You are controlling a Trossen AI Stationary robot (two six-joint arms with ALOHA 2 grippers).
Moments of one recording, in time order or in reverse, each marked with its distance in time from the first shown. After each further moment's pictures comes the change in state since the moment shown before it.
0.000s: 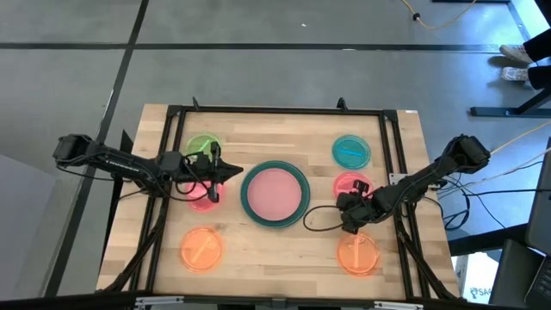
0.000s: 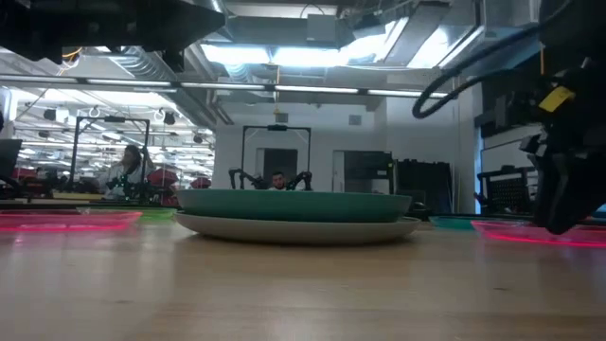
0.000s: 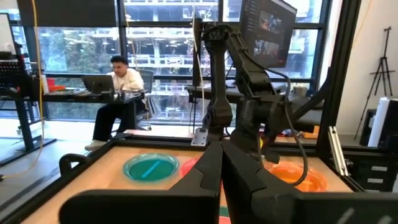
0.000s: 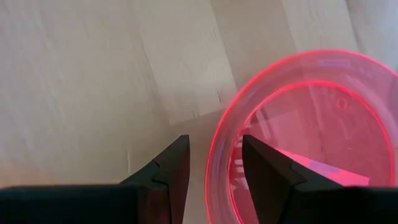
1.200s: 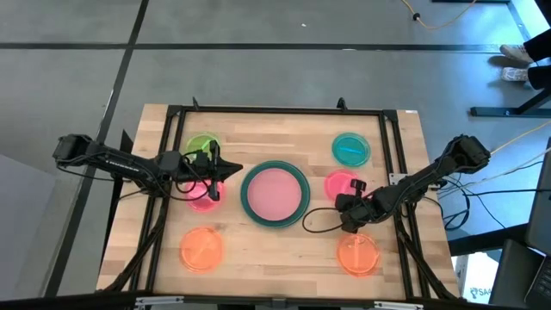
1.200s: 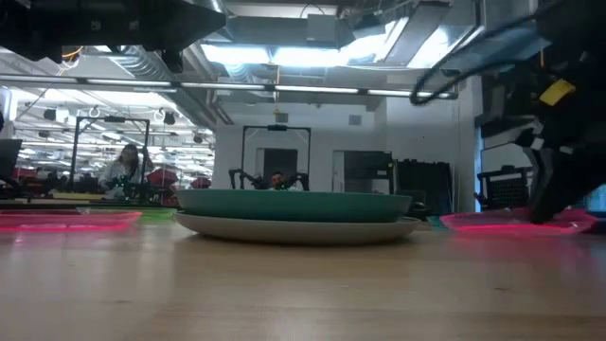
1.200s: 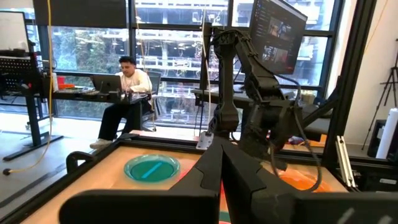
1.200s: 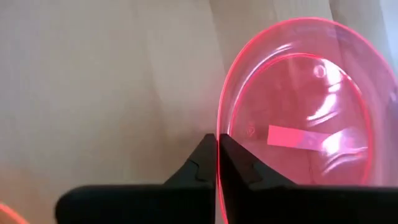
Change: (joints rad) left arm 0.000 0.000 0.000 0.016 -0.037 -0.026; right arm 0.000 0.000 0.020 0.016 0.044 -0.110
